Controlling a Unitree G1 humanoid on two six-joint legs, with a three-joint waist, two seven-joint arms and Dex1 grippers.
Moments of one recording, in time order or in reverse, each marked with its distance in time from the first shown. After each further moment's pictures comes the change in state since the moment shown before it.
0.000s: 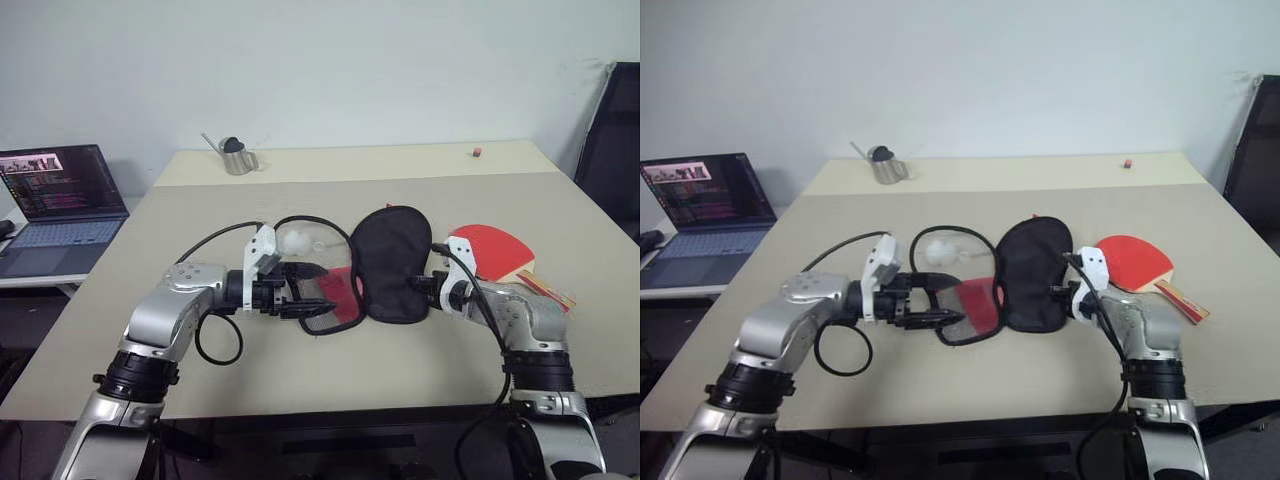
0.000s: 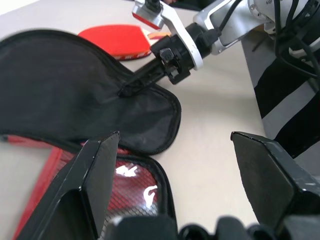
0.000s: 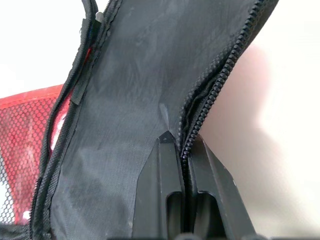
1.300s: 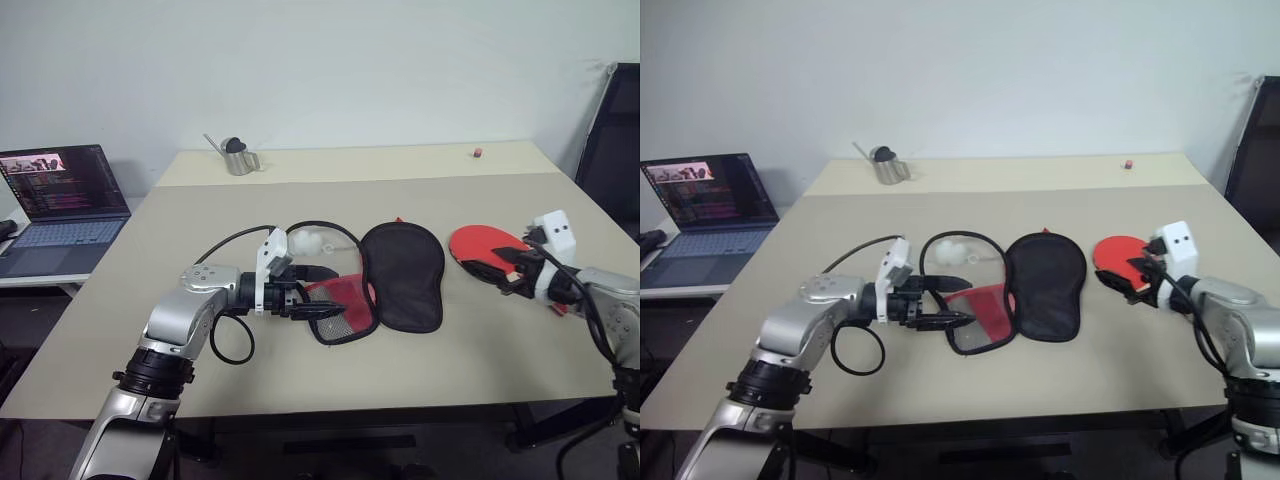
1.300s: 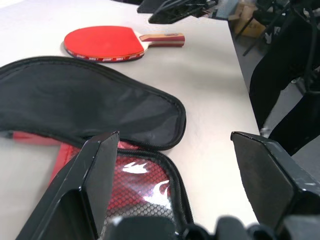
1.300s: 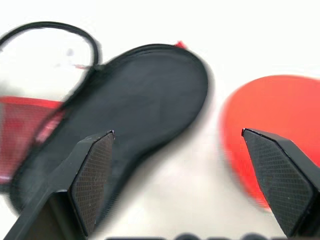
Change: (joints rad) left arm -0.014 -0.063 -0.010 0.034 0.025 -0.015 -0.015; right arm 0.141 -0.500 -0.036 -0.020 -0.014 -0.343 0.434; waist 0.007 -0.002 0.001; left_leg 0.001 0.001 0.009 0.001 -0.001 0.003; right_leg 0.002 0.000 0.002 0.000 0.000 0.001
